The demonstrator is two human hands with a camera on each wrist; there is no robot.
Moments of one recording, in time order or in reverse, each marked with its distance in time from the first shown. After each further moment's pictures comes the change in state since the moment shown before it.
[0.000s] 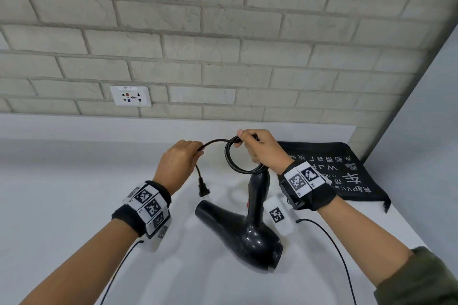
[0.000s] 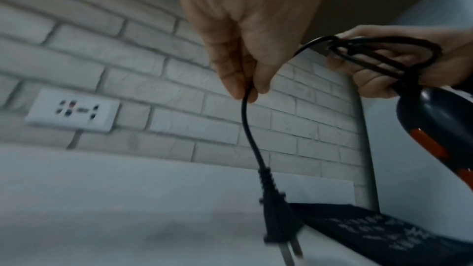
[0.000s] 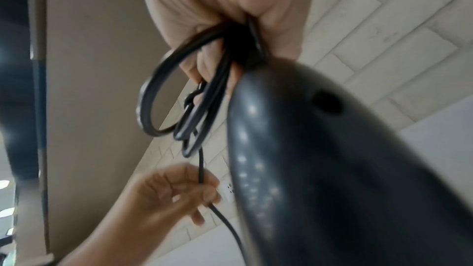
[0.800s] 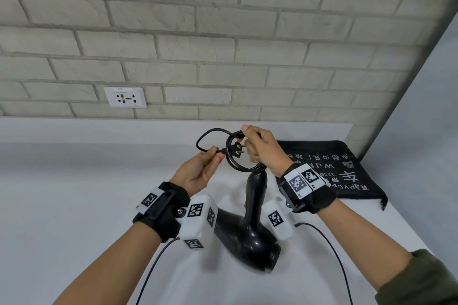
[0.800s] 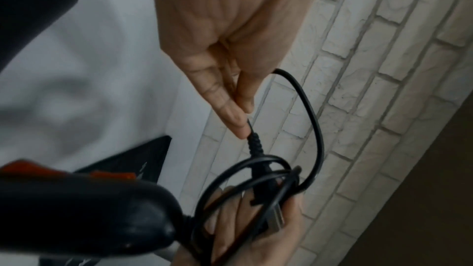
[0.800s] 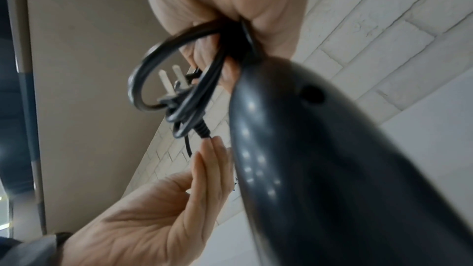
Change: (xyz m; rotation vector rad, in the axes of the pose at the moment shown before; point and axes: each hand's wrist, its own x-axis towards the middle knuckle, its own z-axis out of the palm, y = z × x) left_hand 0.024 0.051 0.010 -1.808 -0.079 -1.263; right_hand -0.001 0.005 -0.005 0.192 0.031 0.019
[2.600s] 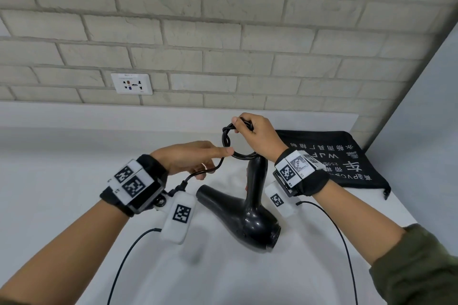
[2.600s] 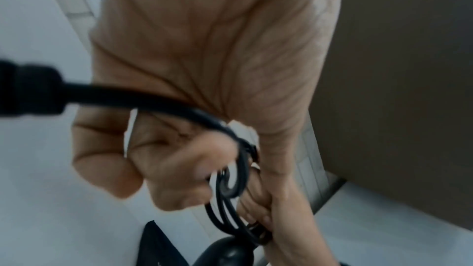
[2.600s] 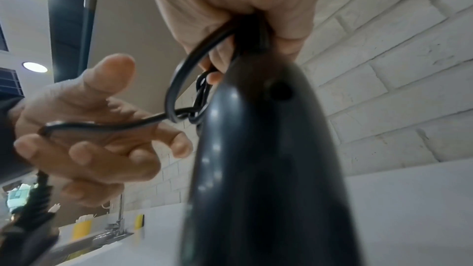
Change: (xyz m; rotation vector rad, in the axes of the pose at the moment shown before) left_hand -0.057 0.031 0.007 1.402 -0.249 -0.099; right_hand 0.004 0.005 0.011 -0.545 0.052 -0.226
